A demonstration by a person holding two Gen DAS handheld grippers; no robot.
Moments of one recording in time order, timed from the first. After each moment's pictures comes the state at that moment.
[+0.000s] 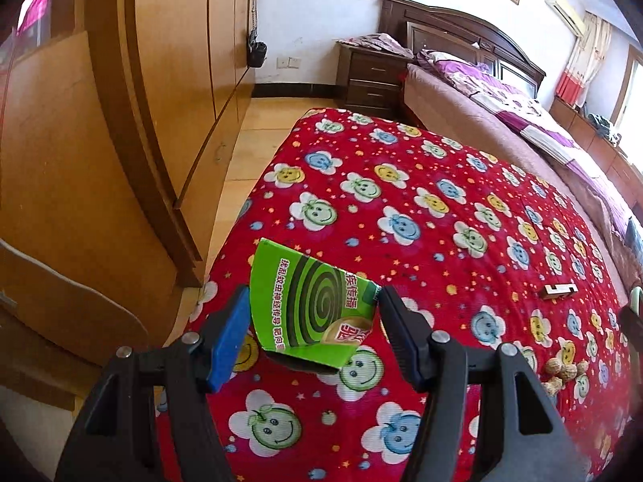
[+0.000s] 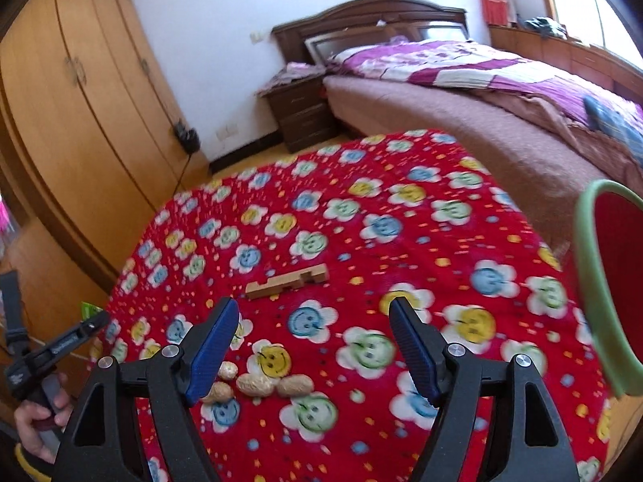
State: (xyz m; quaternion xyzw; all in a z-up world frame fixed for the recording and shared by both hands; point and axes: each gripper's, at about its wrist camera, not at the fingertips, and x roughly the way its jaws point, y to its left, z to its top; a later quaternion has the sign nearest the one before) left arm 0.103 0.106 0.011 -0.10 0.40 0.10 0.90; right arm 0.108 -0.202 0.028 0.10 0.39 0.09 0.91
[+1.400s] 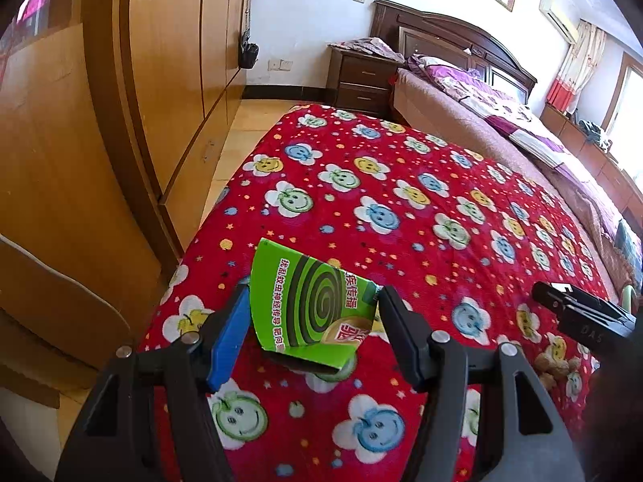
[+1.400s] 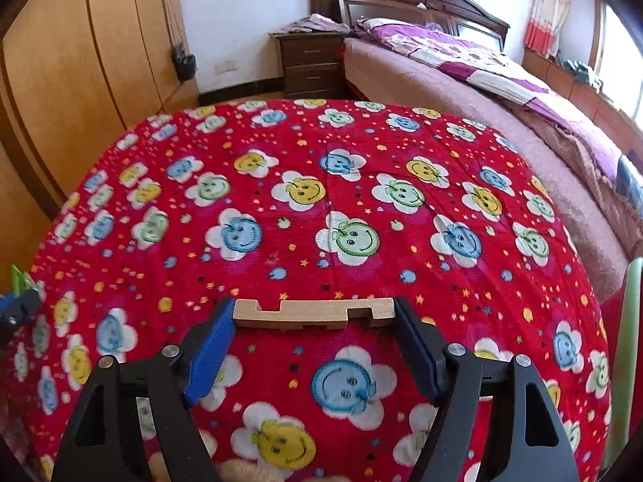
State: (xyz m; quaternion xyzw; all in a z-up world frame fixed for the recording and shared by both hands) left arm 0.099 0.091 0.005 -0.11 0.39 0.08 0.91; right arm 0.160 -0.146 -0.008 -0.02 0.43 0.08 0.90
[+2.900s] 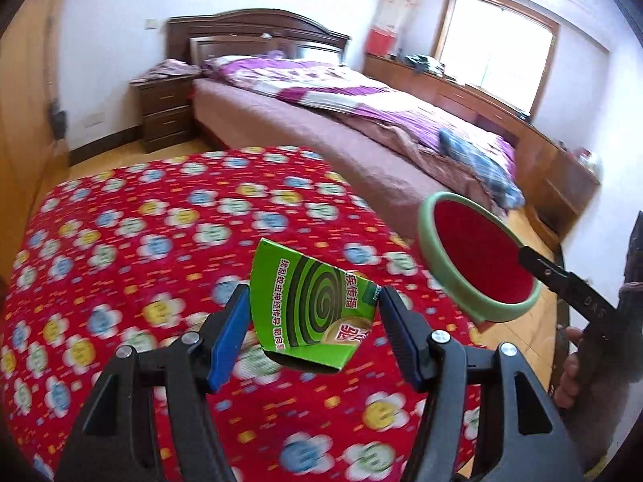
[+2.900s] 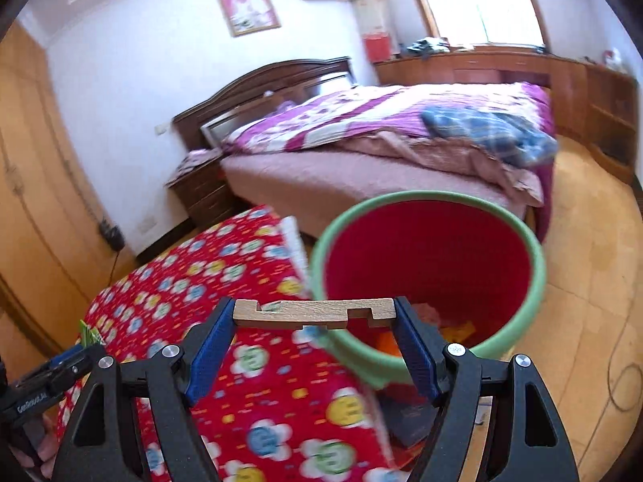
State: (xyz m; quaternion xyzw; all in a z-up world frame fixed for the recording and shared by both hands) left arm 0.062 -0.170 0.072 -0.01 0.36 -0.23 0.90; right arm -0.031 -0.422 0.062 0.20 0.27 -0.10 0.94
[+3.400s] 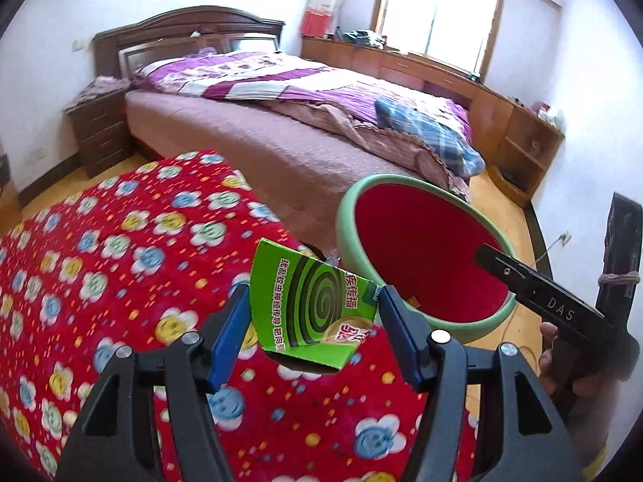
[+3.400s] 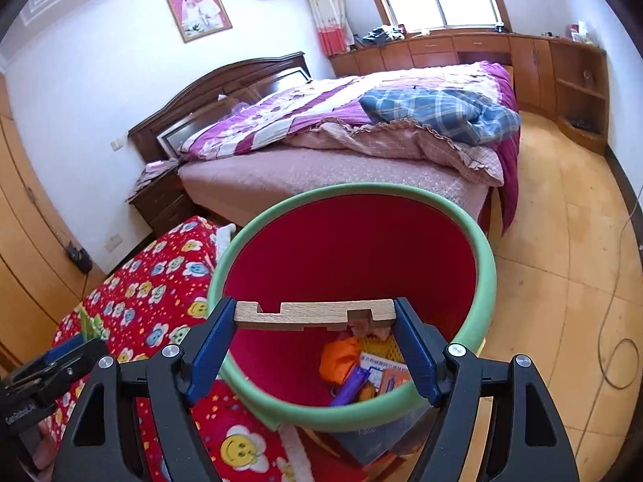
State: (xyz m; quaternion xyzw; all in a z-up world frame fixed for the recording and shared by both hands) left arm 0.090 -0.284 0.058 0.05 0.36 -0.31 0.88; right arm -0.016 -0.487 0.034 0.21 0.28 -0.15 0.92
